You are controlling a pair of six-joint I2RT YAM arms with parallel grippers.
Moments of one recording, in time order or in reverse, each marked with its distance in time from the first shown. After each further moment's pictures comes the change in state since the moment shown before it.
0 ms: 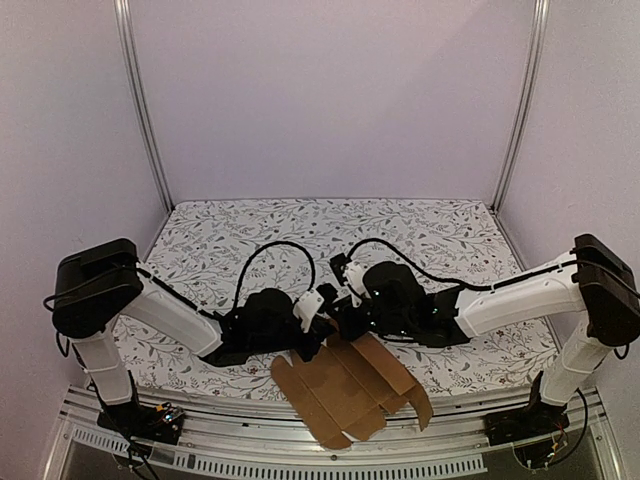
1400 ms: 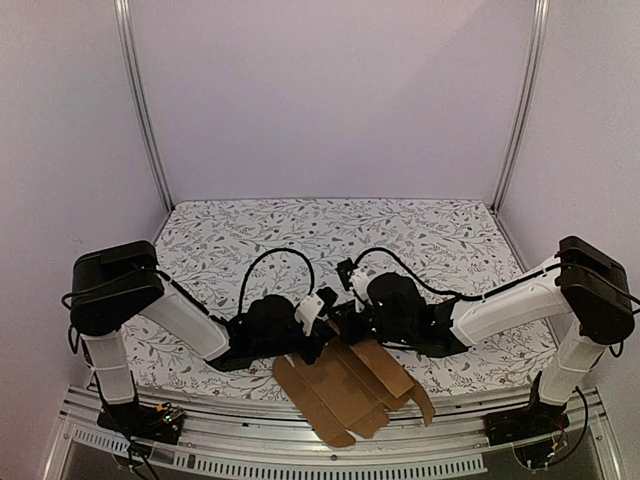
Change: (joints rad) left arm 0.003 0.090 -0.006 0.112 0.012 -0.053; right arm 0.000 0.056 -0.089 0.188 0.001 0.077
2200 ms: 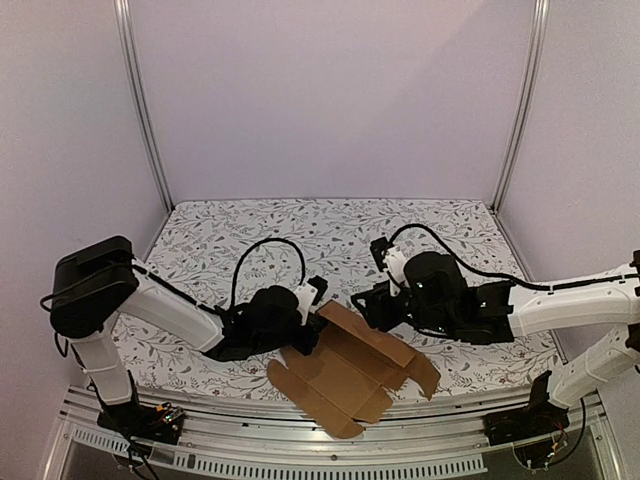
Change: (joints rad) left arm 0.002 -0.093 0.037 -0.246 -0.163 -0.109; right arm -0.005 -0.320 -0.024 -0.317 0.143 -0.054
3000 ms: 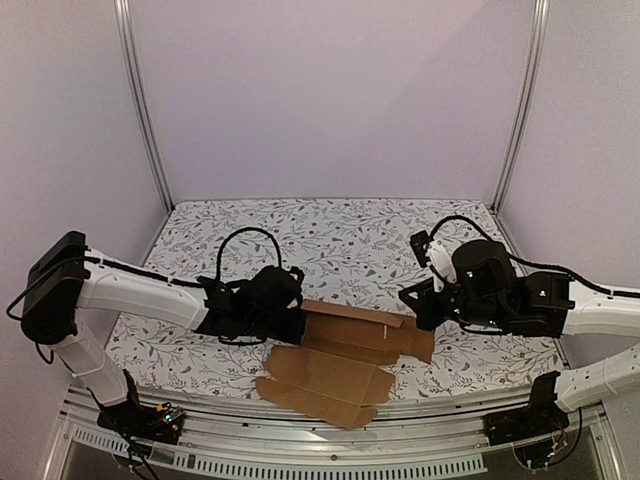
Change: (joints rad) left arm 0.018 -0.174 0.167 -0.675 -0.030 -0.388; right arm -0.042 -0.336 -0.015 -0.392 -0.032 -0.005
